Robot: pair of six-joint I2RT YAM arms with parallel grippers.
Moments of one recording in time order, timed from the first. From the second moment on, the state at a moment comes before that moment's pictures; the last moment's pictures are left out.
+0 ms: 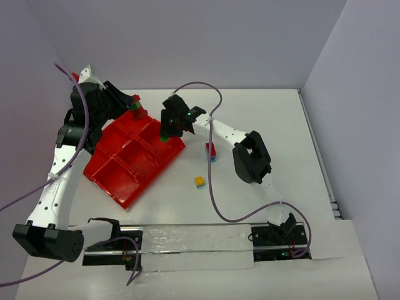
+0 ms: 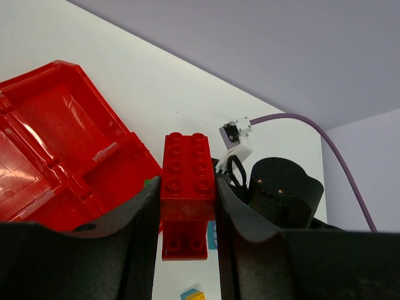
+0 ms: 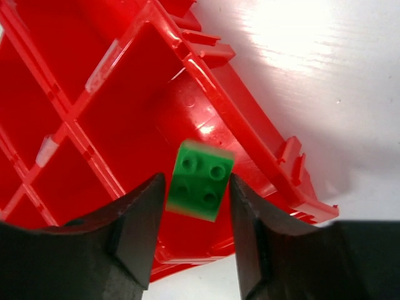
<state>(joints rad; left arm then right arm) -0.19 1.20 1.37 -0.48 -0.02 -0.65 0.76 2.29 2.04 -0.55 -0.02 0.73</state>
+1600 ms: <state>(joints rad) -0.09 1.41 1.07 0.67 1.11 -1.30 0.55 1.62 1.40 0.21 -0.77 0.80</state>
